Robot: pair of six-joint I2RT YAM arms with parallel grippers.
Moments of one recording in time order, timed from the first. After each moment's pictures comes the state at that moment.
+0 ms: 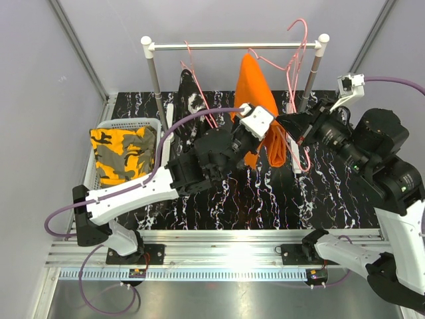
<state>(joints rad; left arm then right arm) -1.21 1.50 1.56 0.05 -0.44 0.24 0.55 1.00 1.72 -0.76 -0.09 0.54</state>
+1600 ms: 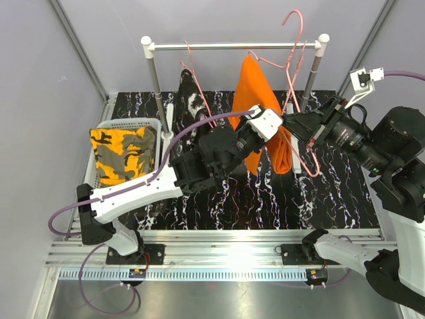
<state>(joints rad) -1.20 1.53 1.60 0.04 -0.42 0.33 0.55 1.02 1.86 -0.79 -0.24 0.64</state>
